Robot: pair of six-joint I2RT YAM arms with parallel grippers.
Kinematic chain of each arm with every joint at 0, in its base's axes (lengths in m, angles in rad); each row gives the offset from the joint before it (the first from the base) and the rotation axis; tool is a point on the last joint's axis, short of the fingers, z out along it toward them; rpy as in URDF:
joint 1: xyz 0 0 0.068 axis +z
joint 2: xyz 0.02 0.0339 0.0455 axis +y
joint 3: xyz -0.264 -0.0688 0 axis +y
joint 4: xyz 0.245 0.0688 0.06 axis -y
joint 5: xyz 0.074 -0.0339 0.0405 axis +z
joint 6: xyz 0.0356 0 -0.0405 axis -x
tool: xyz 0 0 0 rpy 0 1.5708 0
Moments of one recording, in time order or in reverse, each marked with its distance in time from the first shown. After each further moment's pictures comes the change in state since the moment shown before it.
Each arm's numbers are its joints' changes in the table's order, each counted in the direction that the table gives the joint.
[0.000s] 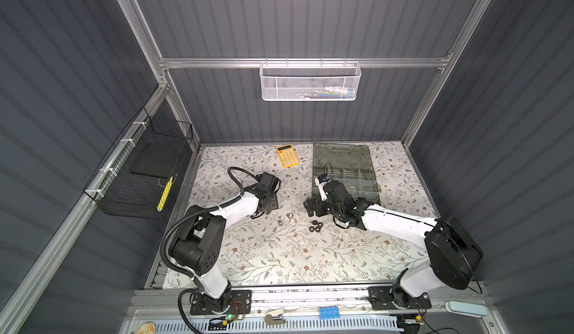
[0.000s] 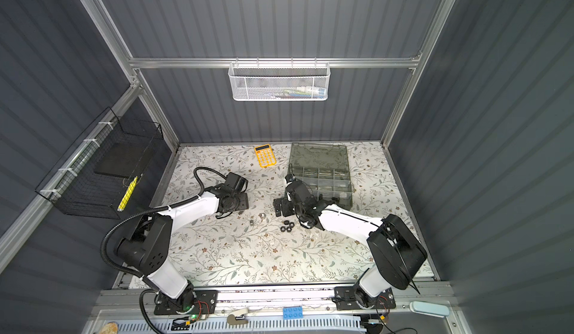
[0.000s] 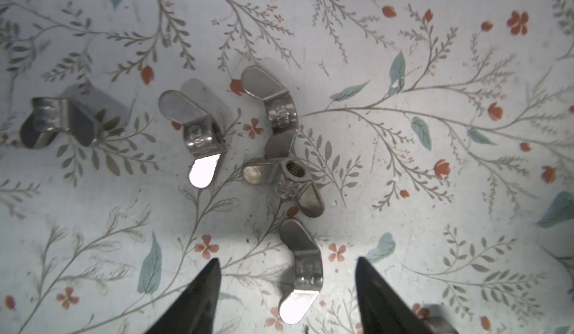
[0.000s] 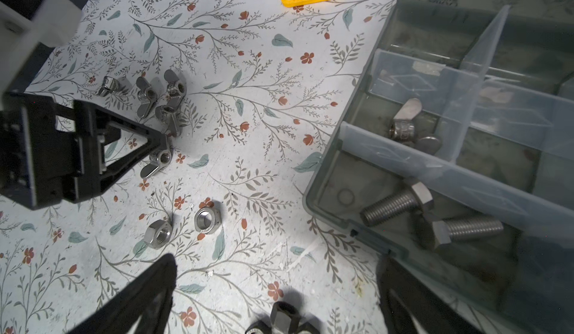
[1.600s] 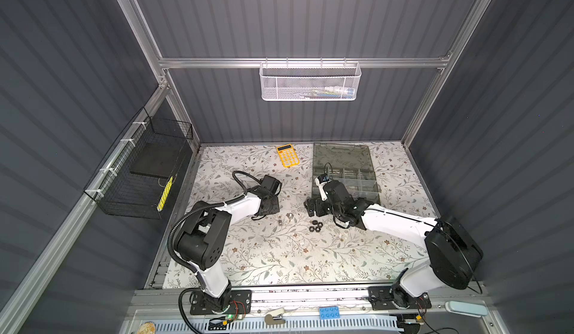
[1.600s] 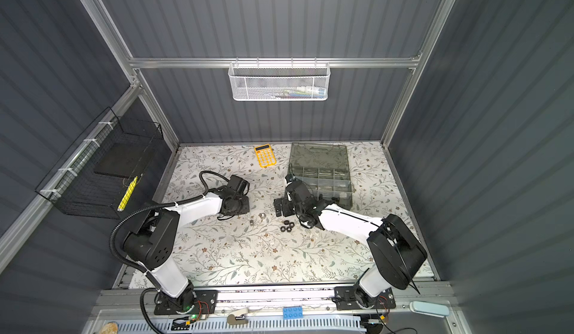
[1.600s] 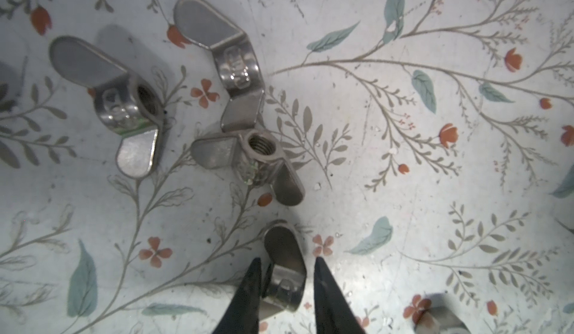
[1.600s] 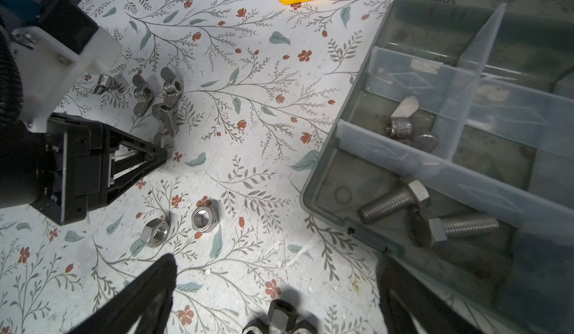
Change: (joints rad) left arm 0.000 0.032 0.021 0.026 -0.093 -0.012; right arm 0.000 0.000 -0.004 -0.013 -0.002 0.002
